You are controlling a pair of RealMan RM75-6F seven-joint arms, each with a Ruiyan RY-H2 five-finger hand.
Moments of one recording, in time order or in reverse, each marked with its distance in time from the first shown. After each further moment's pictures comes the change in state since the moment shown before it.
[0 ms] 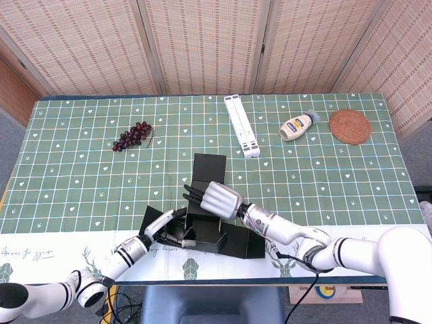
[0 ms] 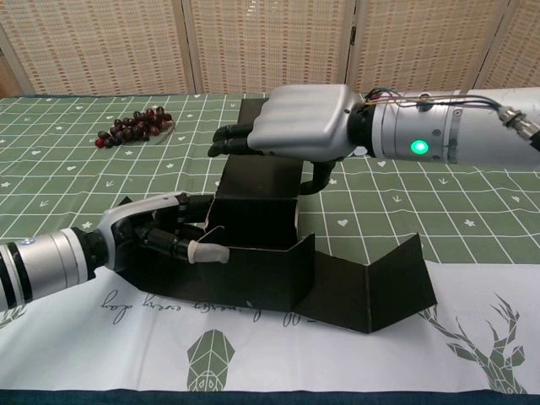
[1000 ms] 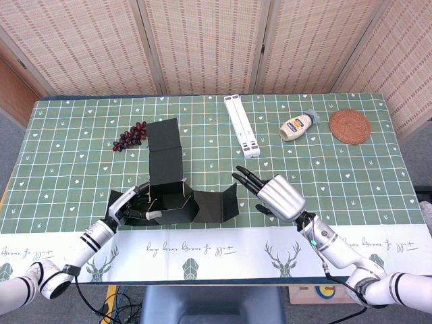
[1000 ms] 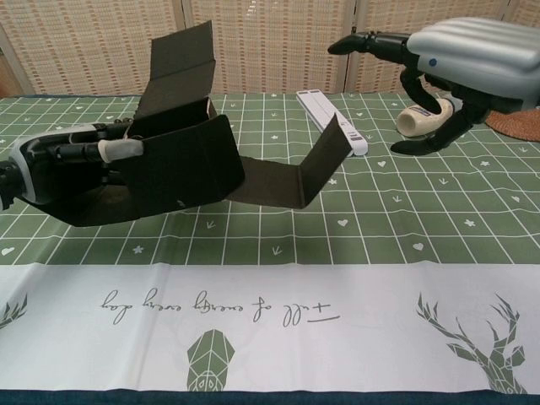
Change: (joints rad) left arm 0.020 0.259 -0.022 -0.086 -0.015 0.053 -0.316; right arm -0.363 0.155 -0.050 -0.129 -0.072 0.469 0.390
